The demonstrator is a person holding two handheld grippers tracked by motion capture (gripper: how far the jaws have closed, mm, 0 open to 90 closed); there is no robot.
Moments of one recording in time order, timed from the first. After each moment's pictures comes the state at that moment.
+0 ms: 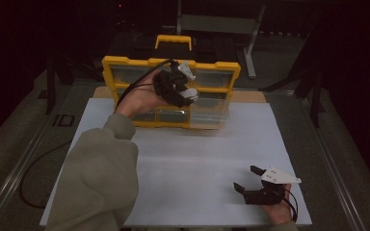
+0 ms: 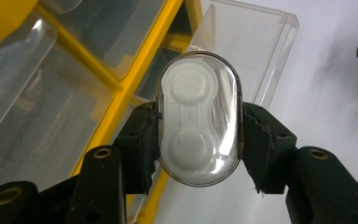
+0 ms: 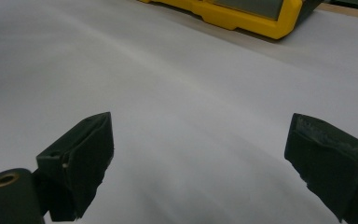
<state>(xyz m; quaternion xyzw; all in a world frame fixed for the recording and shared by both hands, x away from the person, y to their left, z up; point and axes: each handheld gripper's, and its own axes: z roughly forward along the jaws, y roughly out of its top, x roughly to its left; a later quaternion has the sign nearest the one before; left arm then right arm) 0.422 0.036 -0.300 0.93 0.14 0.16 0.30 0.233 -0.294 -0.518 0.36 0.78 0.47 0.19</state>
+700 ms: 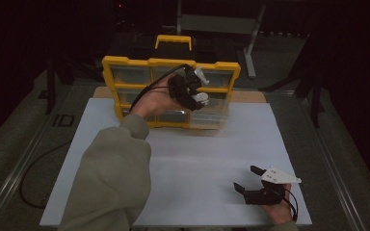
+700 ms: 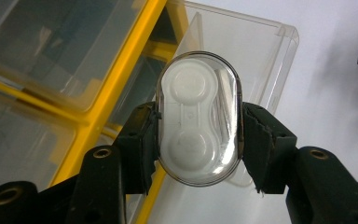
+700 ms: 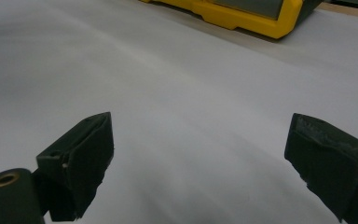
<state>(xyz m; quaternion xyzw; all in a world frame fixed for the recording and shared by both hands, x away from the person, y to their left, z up) 0.430 0.003 -0.316 0.94 0.14 0.14 0.29 0.233 -0.294 -0.519 0.36 0.78 0.47 0.19</state>
